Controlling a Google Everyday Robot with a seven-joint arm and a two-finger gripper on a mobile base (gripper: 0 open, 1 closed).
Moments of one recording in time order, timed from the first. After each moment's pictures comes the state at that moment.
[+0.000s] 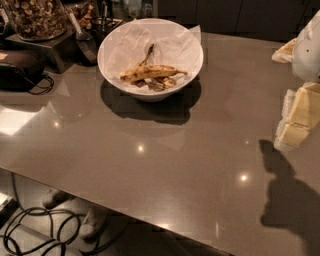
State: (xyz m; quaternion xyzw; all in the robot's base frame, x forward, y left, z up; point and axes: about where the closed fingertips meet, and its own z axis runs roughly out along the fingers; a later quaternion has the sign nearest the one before) arm 0.438 -0.216 0.978 -0.60 0.78 -0.04 0.16
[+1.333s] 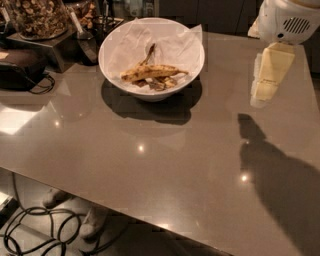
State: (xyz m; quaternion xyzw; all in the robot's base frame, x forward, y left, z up) arm 0.520 -0.201 0.991 -0.62 0.77 -0.05 0.13
